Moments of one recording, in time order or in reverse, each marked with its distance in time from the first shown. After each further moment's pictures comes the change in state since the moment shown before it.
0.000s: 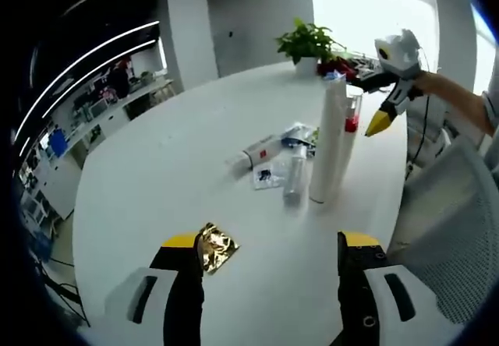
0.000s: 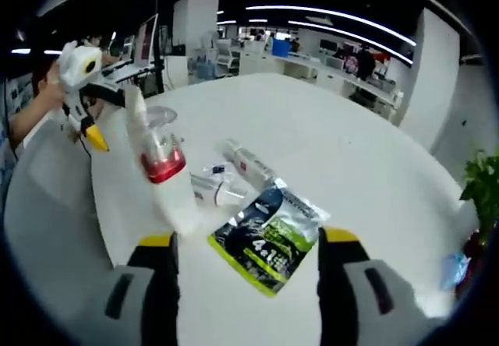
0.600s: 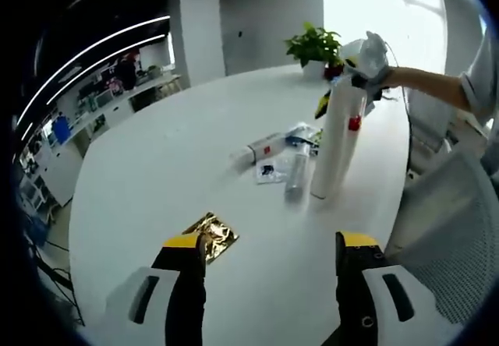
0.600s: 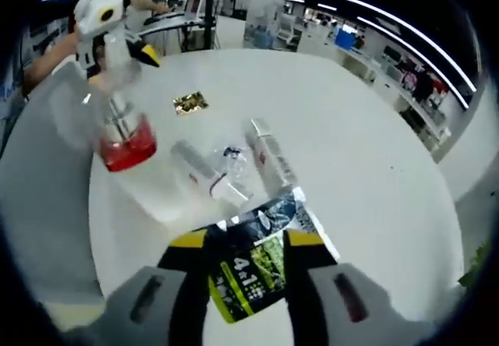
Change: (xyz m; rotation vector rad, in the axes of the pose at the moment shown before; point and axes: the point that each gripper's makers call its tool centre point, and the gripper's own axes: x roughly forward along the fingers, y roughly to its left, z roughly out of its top) left arm -0.004 0.003 -0.011 -0.052 -0.004 0.006; right arm 0.053 0.002 -0.001 -0.304 0.142 0.247
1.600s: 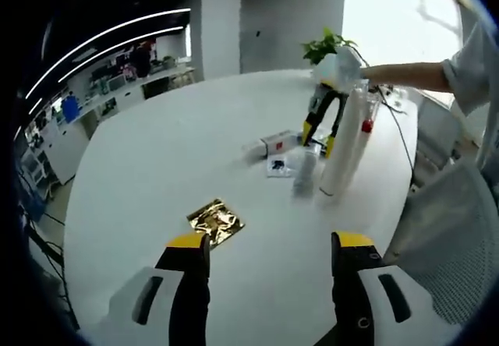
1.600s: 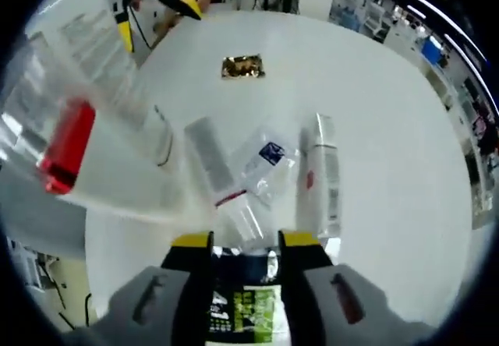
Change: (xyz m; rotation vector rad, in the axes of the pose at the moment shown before) left arm -0.007 0.006 -0.012 -0.101 -0.013 0.031; right arm 0.063 0.010 0.012 -0.284 0.177 0.324
